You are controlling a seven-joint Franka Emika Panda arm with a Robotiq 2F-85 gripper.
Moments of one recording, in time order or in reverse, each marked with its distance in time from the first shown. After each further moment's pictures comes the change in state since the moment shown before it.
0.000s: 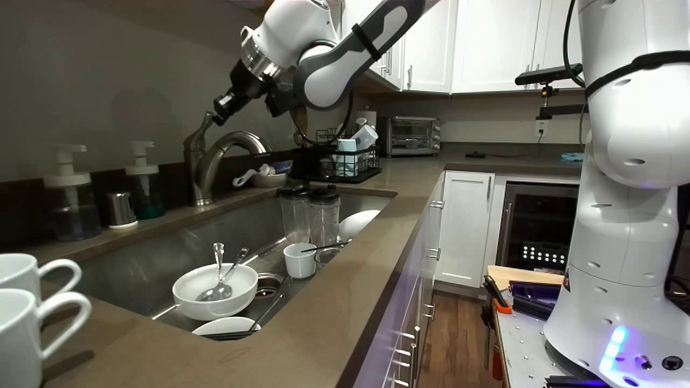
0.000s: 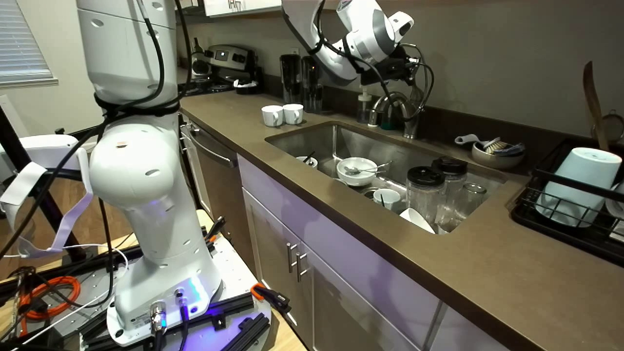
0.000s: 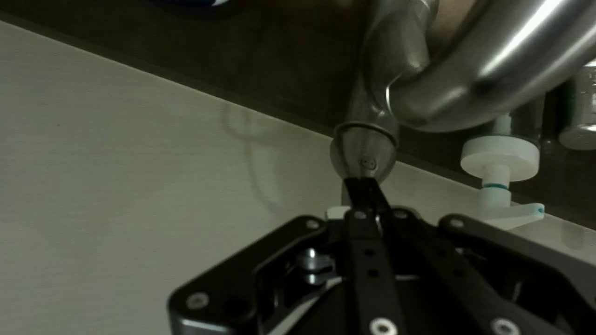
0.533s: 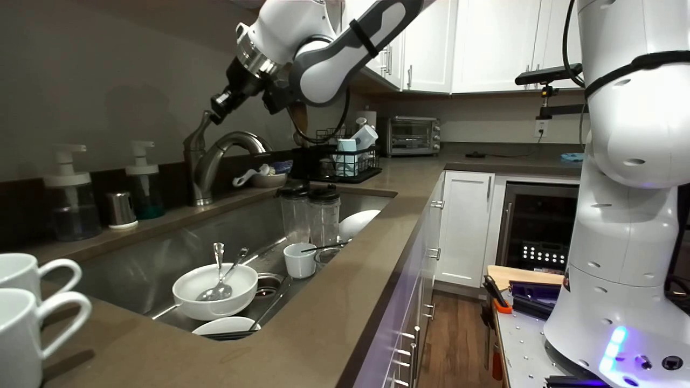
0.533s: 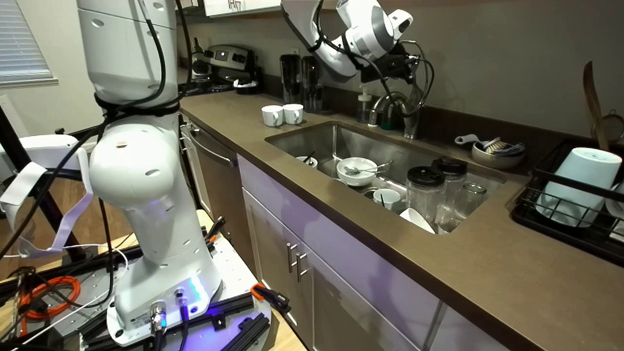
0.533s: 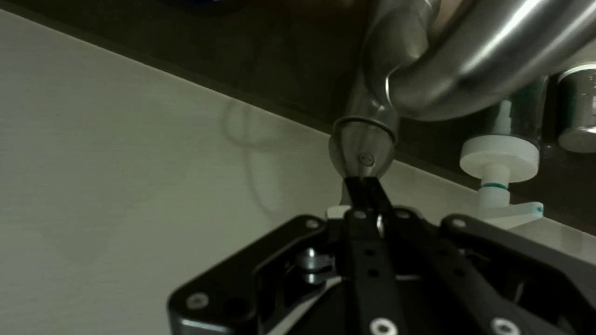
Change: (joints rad) arm 0.000 0.002 0.016 0.024 0.001 -0.046 -0.022
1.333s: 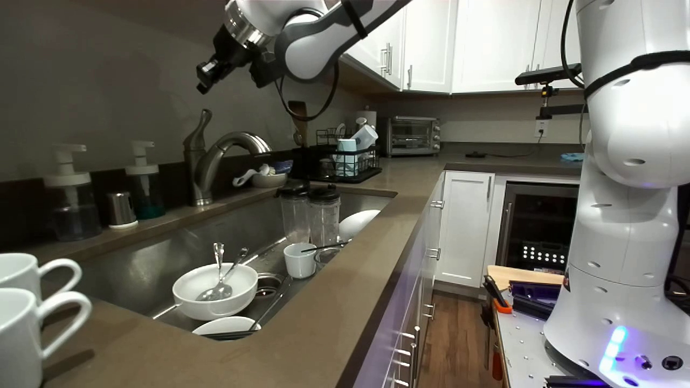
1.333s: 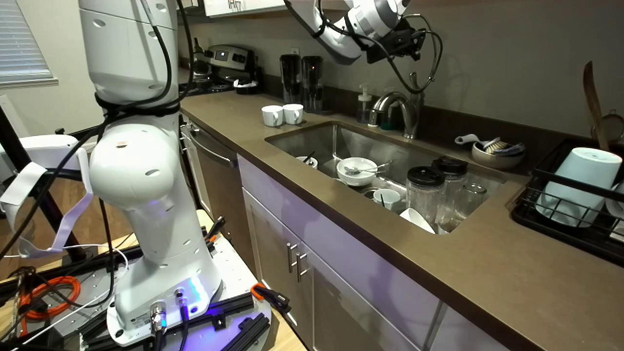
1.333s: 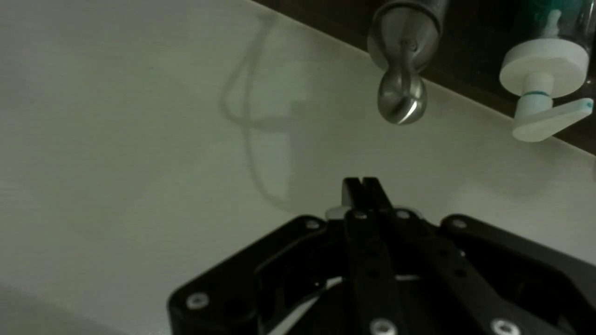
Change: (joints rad) arm 0.000 0.009 0.023 0.127 -0.002 -0.034 -0.039
